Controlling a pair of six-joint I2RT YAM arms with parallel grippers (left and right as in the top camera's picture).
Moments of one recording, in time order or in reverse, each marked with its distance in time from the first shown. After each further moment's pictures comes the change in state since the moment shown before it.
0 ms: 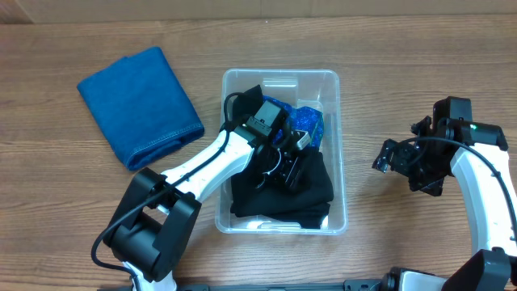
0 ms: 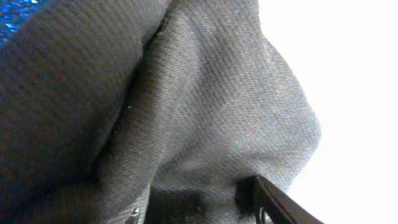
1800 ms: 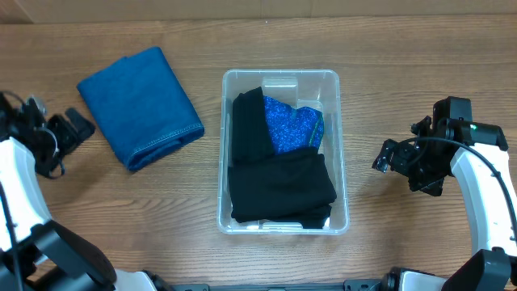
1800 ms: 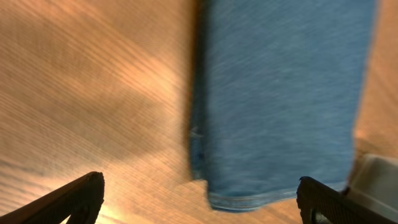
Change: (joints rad) left arm 1.262 -0.238 0.117 -0.260 -0.342 0.083; right arm 0.000 0.000 0.000 0.000 0.000 0.000
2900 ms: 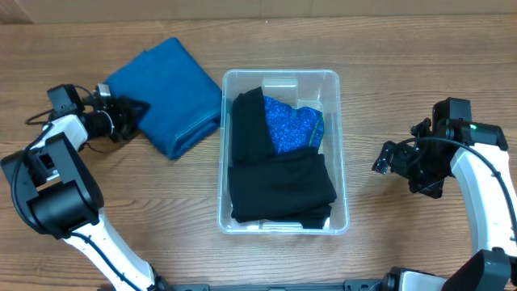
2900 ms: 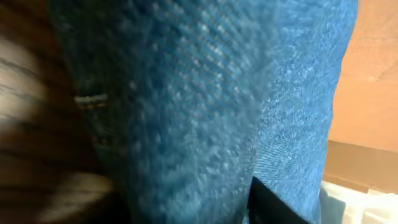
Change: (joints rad) left arm -0.201 0.506 -0.017 0.568 0.528 -0.317; right arm 0.000 0.000 0.000 -0.023 0.000 0.000
